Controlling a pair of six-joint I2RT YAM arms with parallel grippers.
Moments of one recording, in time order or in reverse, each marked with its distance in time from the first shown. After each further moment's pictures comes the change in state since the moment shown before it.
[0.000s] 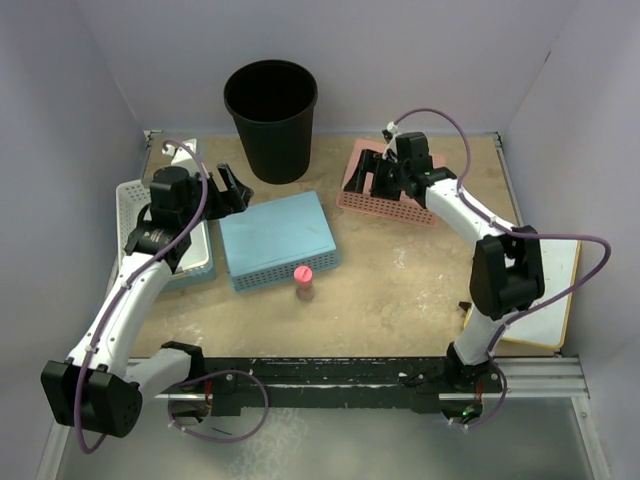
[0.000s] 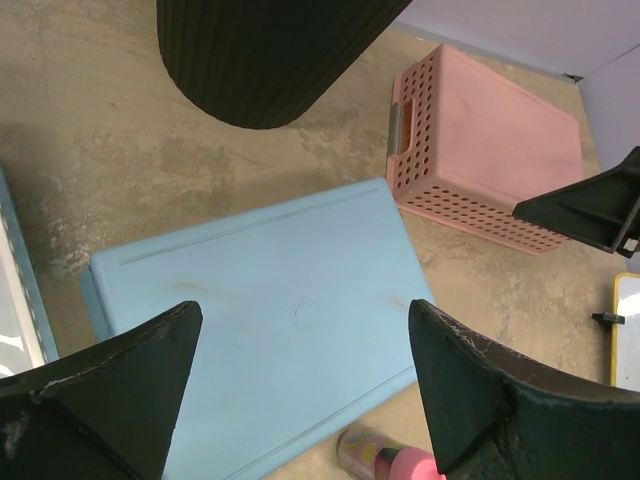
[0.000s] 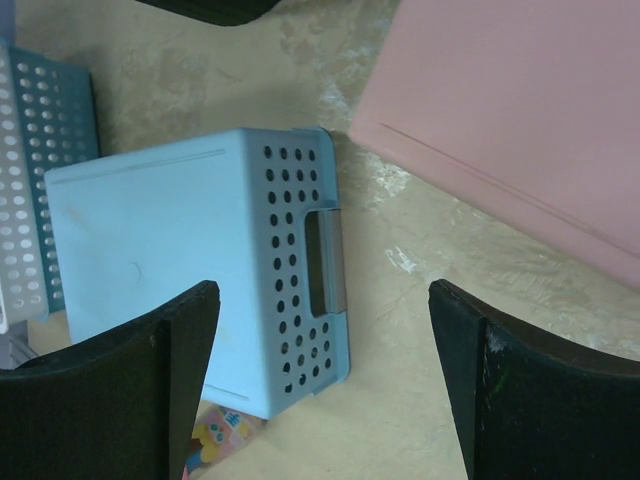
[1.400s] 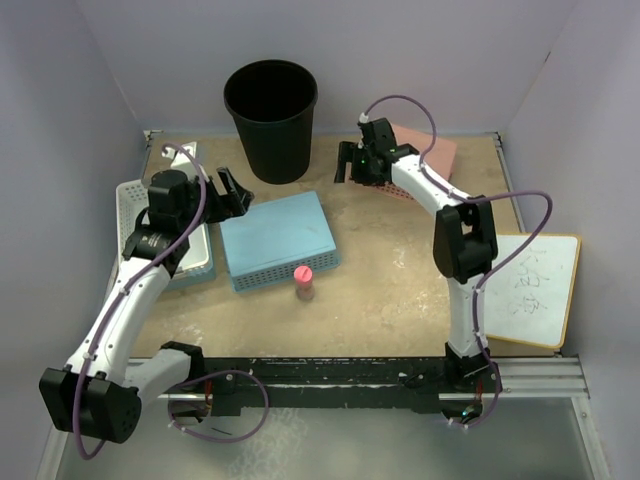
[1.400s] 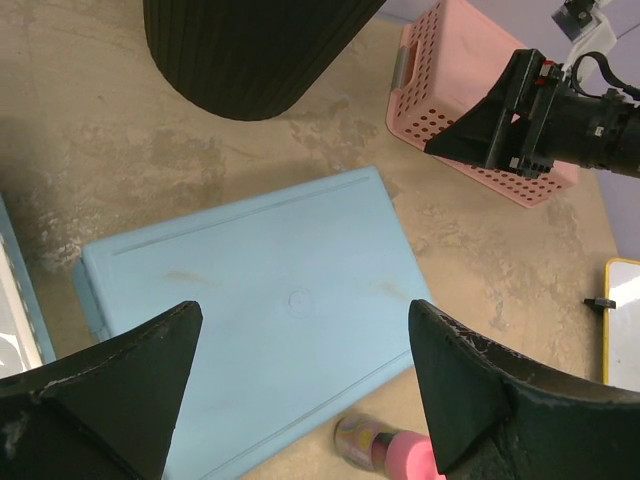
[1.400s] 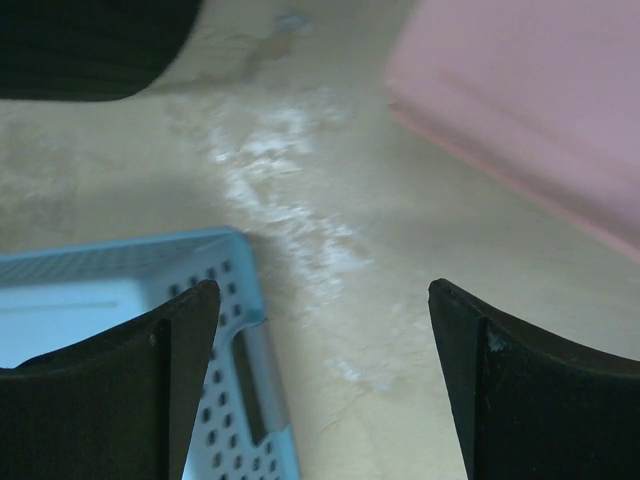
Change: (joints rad) left arm 0.000 -0.032 -0.019 -0.008 0.031 0.004; right arm 0.076 0.356 0.412 -0.183 0.249 -0.065
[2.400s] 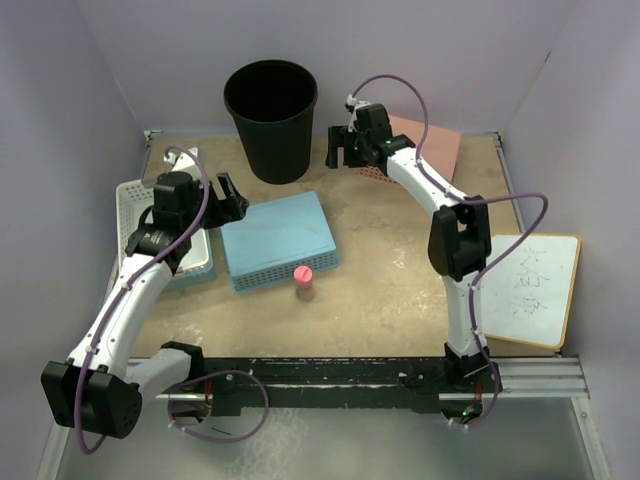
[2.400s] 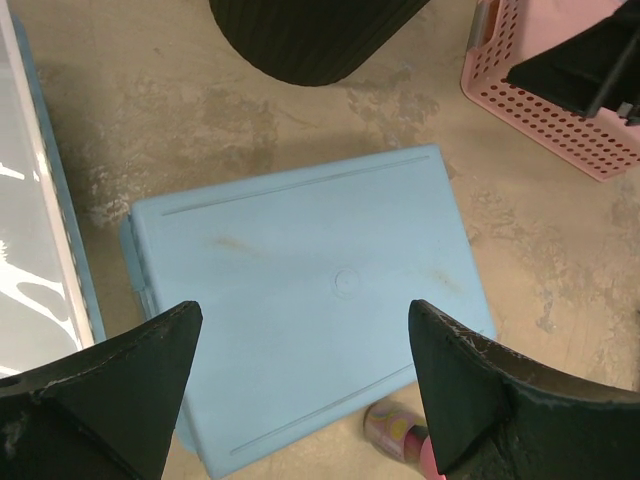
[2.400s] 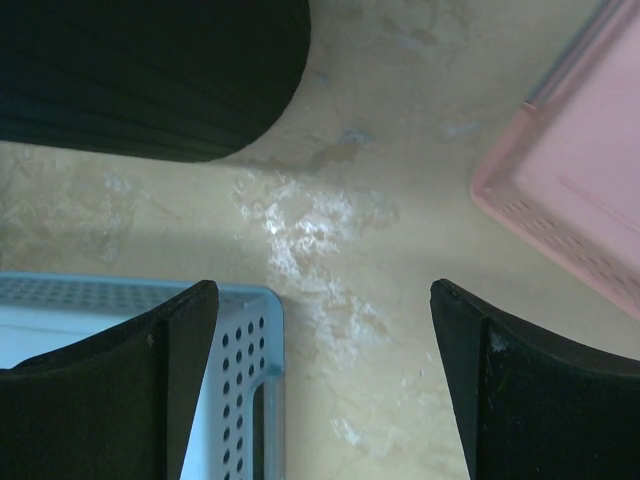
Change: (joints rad) left arm 0.000 0.020 0.000 -0.082 -0.089 0.005; right arm 0.010 0.026 0.133 0.040 0.017 -0.148
